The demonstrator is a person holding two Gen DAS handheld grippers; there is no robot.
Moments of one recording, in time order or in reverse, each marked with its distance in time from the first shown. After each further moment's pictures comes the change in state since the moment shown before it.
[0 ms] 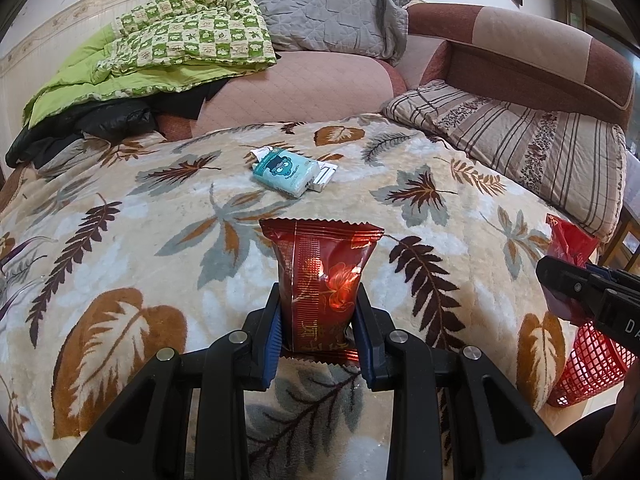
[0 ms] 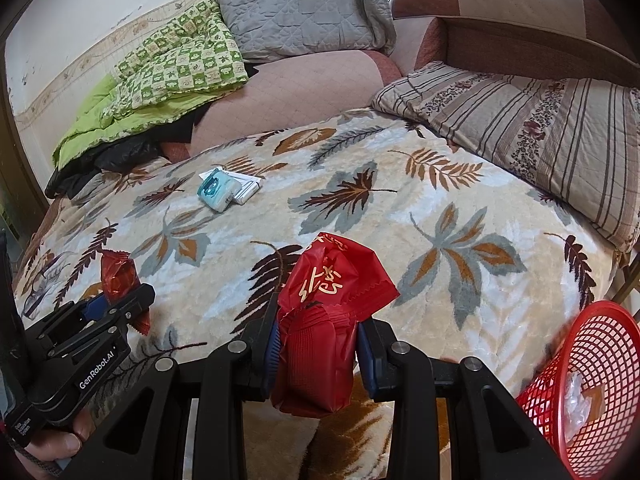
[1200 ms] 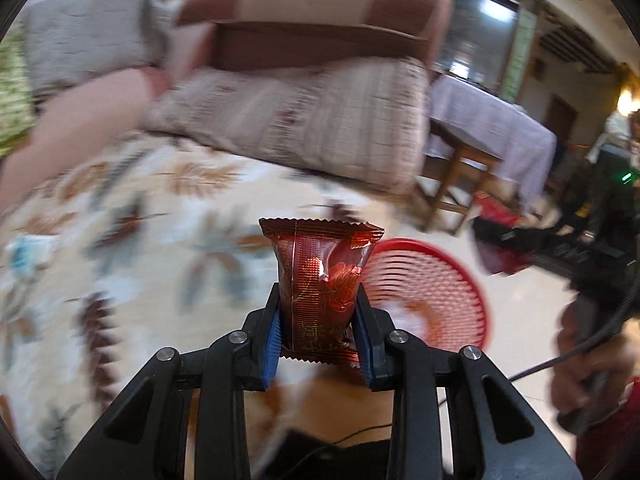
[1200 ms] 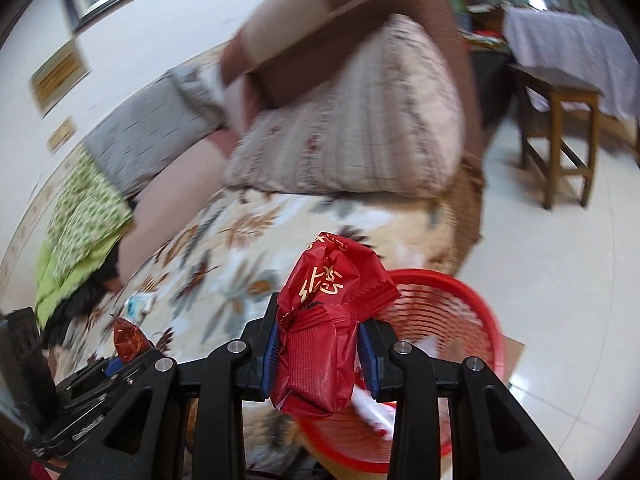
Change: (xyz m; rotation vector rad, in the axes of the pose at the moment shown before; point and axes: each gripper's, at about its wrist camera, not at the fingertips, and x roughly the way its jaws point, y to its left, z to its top) left arm -0.052 -0.252 0.028 0.323 0.107 -0.617; right arm -0.166 -0.251 -0.046 0.520 -0.161 -0.131
